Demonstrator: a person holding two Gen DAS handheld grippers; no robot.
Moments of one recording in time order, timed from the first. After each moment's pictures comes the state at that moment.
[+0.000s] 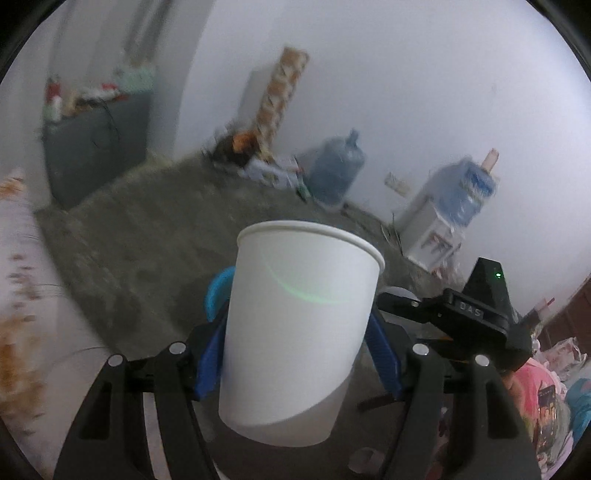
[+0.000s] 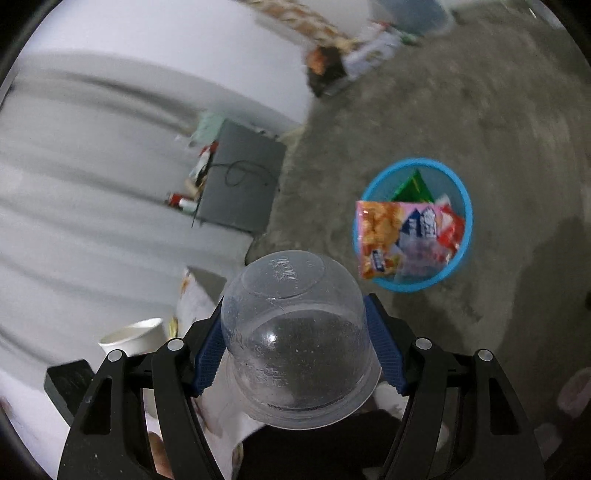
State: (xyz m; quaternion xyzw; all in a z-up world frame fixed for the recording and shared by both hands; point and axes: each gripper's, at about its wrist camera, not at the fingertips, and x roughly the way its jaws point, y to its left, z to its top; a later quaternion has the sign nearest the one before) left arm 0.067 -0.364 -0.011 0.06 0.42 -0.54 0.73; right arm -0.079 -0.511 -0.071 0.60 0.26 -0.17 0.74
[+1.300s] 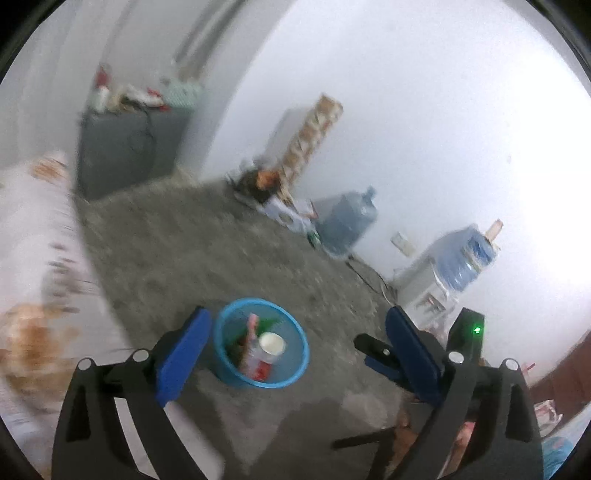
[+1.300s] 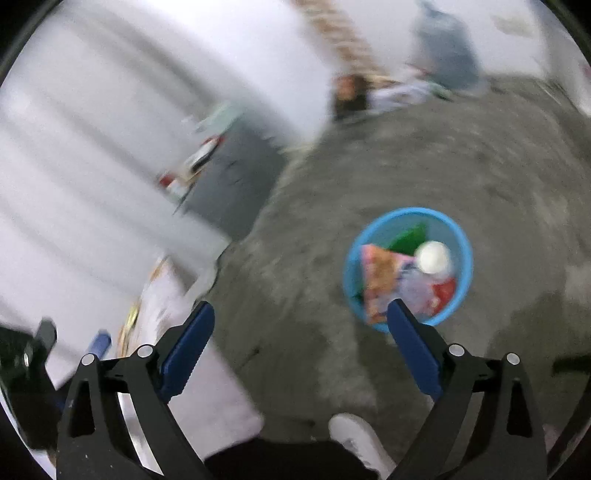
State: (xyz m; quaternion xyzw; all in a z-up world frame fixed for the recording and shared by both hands) left arm 0.099 -0.265 0.051 -0.06 0.38 -0.50 0.78; right arm -0.038 -0.437 0.008 0.41 0.31 -0.16 0.85
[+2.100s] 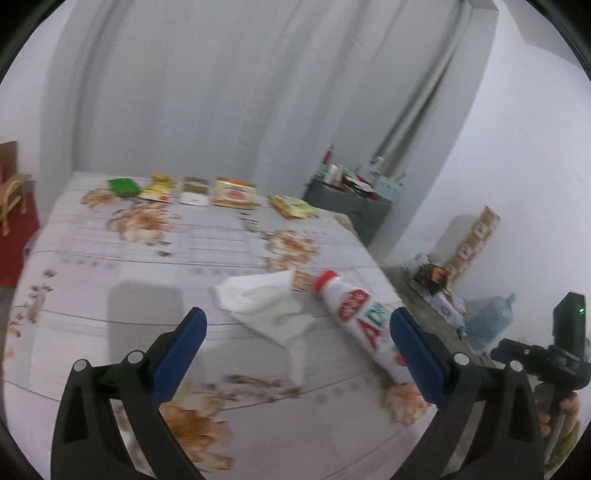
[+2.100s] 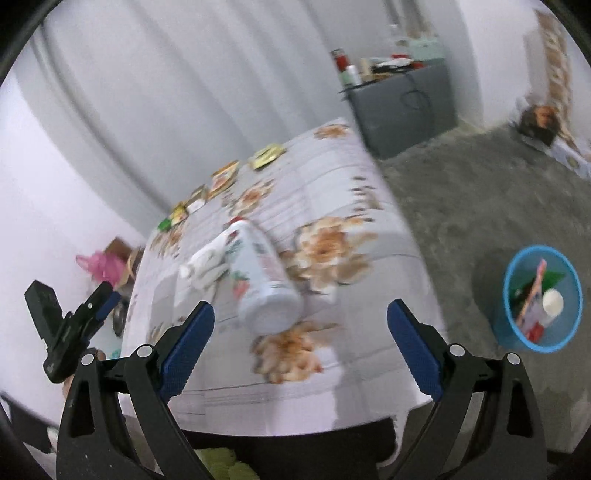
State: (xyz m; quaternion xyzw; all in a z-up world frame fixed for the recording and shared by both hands) left arm 0.099 0.116 0.030 -0.13 0.31 -0.18 0.93; right arm 0.076 -0.209 0.065 0.21 0.42 0.07 0.88
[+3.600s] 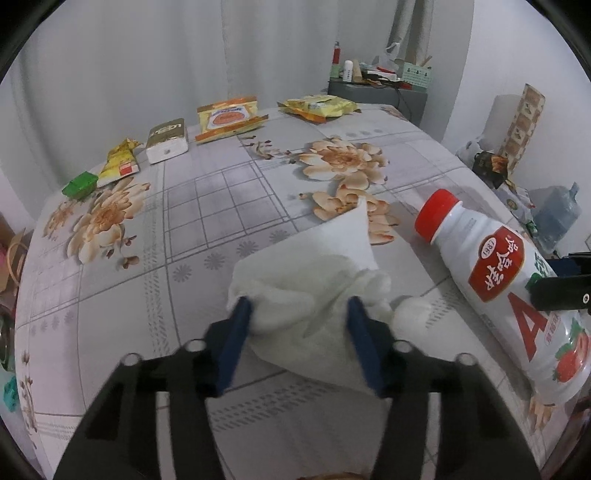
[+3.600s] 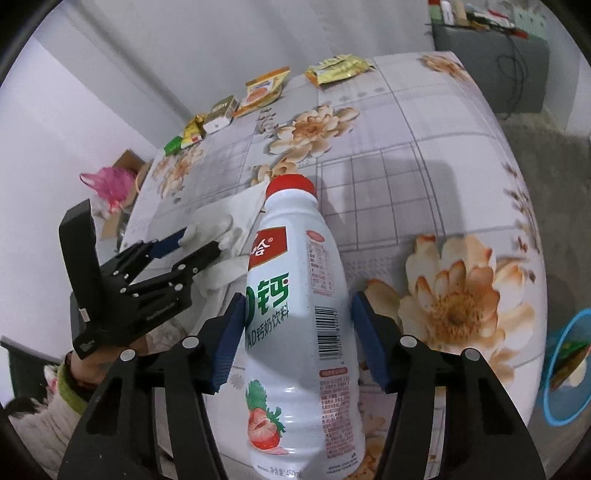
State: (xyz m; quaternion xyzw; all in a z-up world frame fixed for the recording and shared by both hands) left arm 0.237 0.047 -0.064 0.08 0.44 -0.15 0.88; right arm 0.214 -0.133 -0.001 0.14 0.54 0.16 0.81
